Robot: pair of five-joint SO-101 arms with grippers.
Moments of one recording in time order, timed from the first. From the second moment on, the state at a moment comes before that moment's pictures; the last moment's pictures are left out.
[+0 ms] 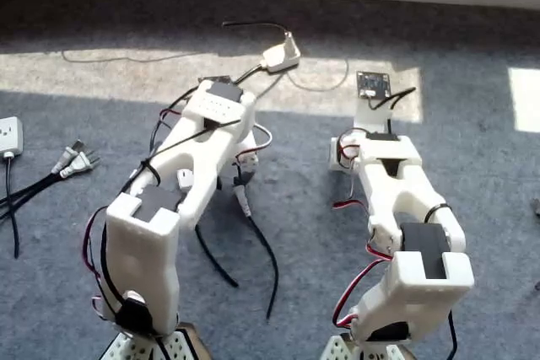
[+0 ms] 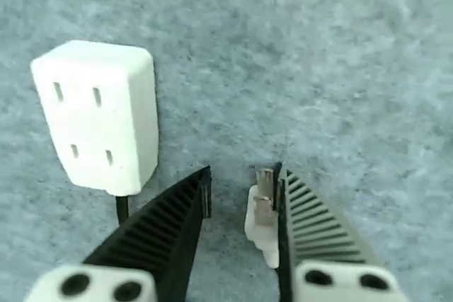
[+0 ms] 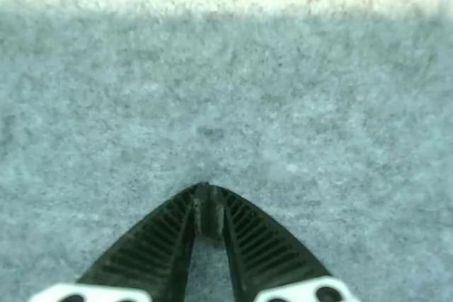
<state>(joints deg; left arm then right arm) 13.3 29.4 -6.9 84.1 35.7 -3.3 12.6 29.3 32.7 -0.5</state>
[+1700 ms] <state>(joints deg) 11.7 35.3 -27.6 83.8 9.5 -3.3 12.6 29.3 32.7 -0.5</state>
